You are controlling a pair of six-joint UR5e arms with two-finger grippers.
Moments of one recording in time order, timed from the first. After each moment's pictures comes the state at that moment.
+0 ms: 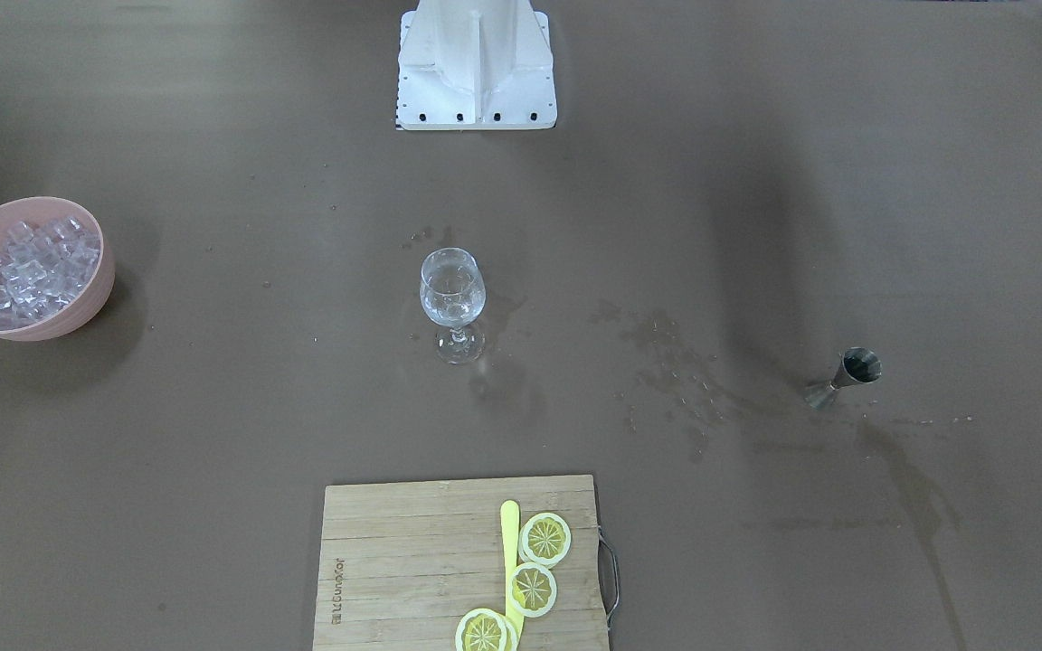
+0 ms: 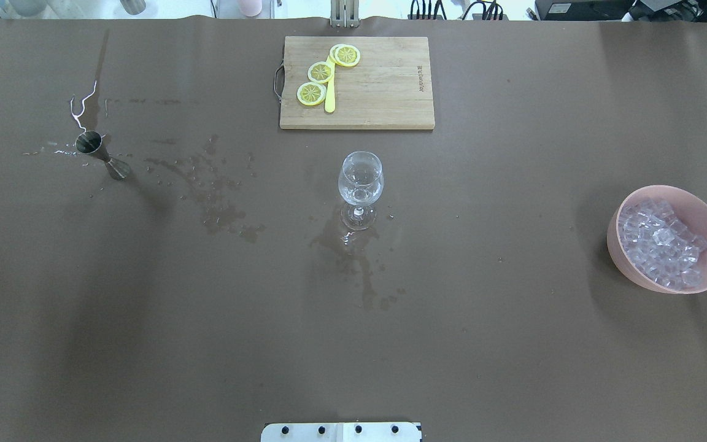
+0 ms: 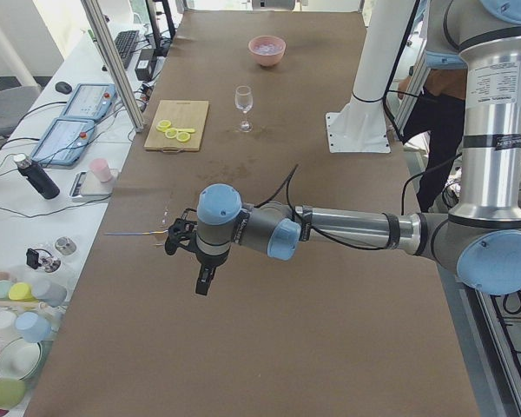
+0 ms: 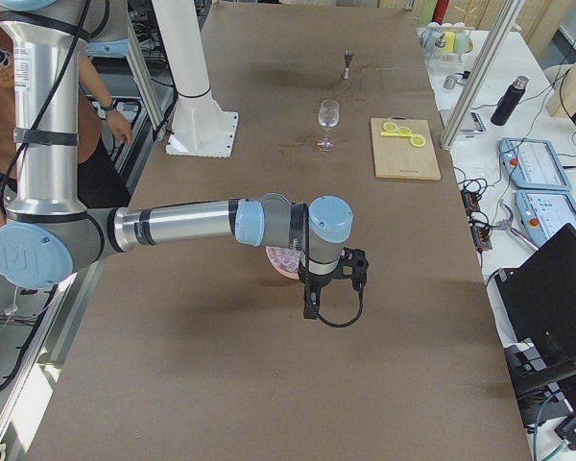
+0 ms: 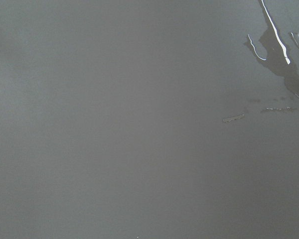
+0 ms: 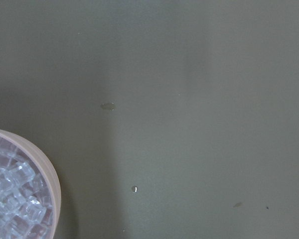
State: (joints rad) left arm -1.55 -1.52 -1.67 -1.83 -2.30 -0.08; right arm 1.54 -1.64 1.80 -1.78 2.31 -0.01
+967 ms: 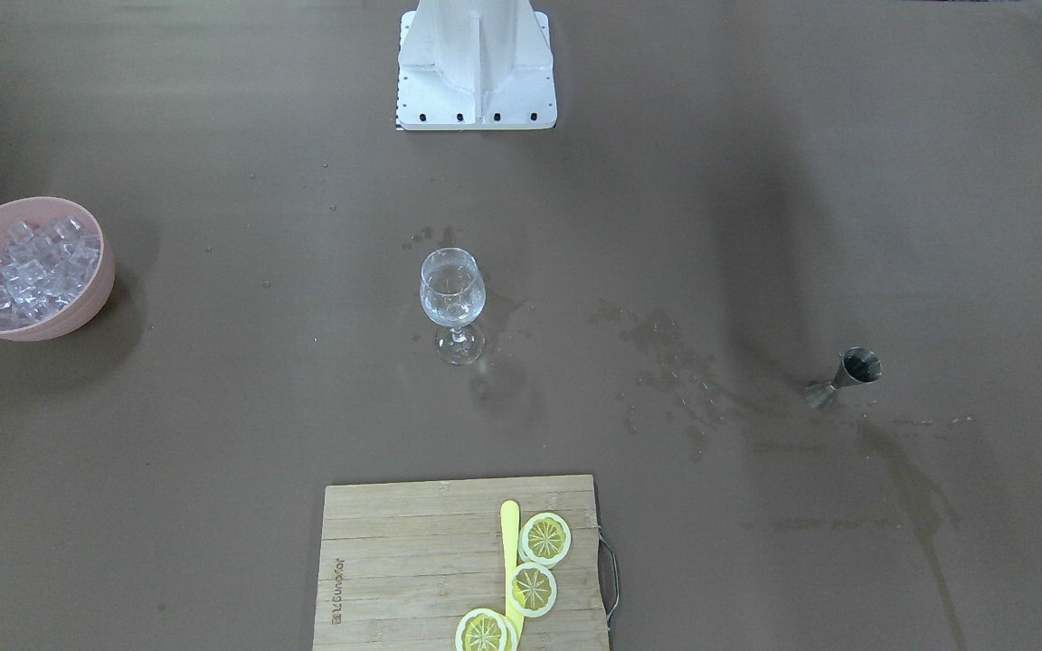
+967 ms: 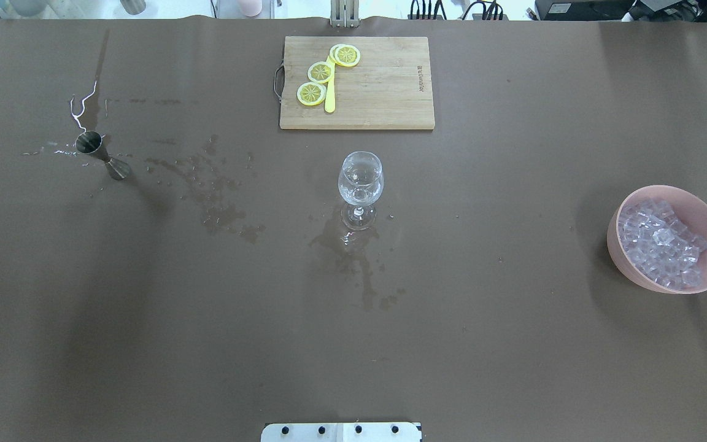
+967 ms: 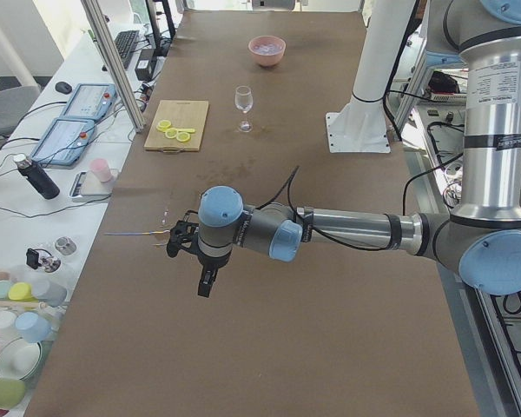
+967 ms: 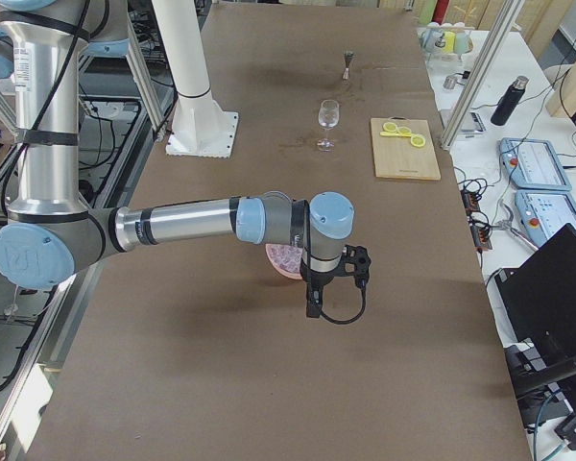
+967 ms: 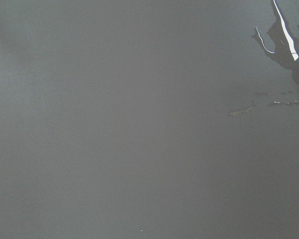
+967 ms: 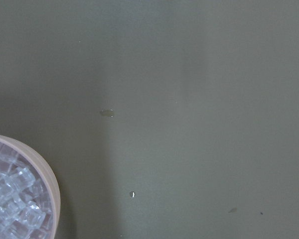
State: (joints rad) left arm -1.54 -1.52 -1.67 -1.83 -2.31 -0.08; right arm 1.55 -1.63 1.80 -1.78 2.30 -0.01
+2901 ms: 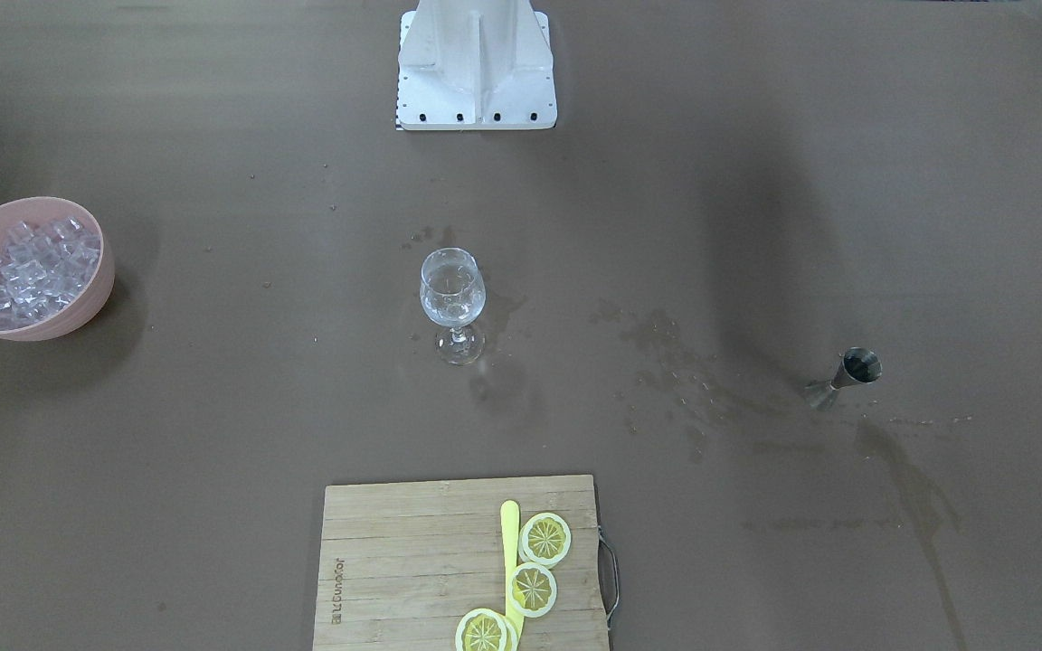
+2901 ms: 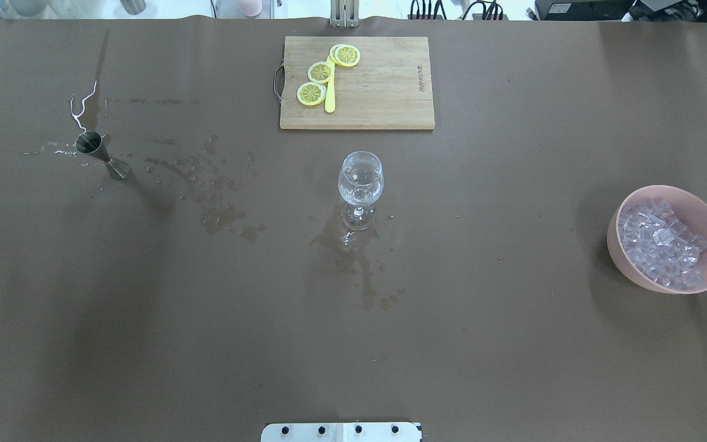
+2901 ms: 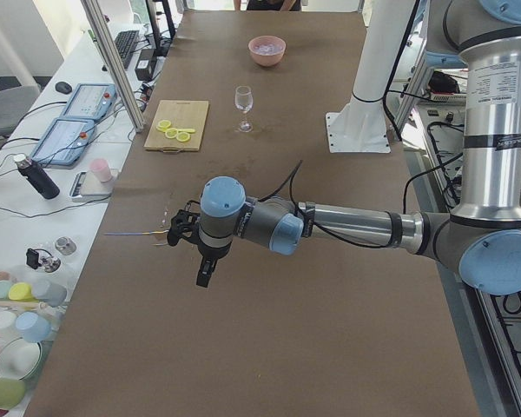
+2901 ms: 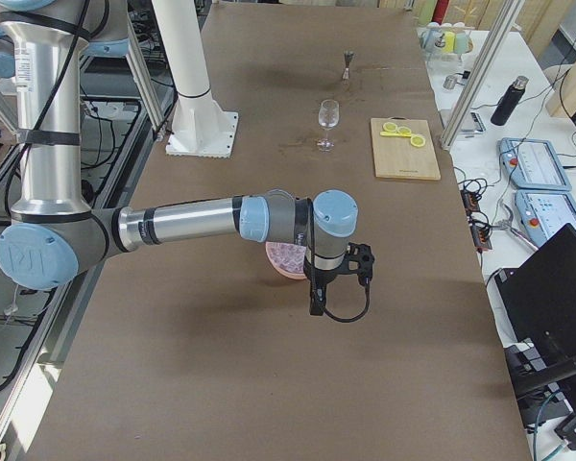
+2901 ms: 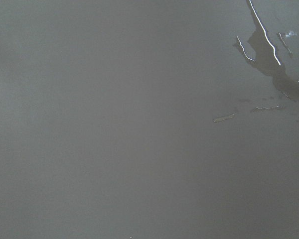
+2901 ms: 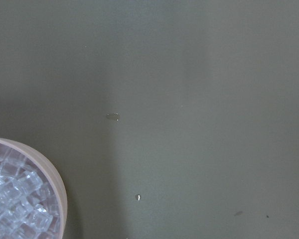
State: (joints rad) left arm -1.54 -1.52 -1.73 -1.84 -2.32 -0.10; right arm 1.55 -1.62 1.79 -1.78 2.31 -0.01
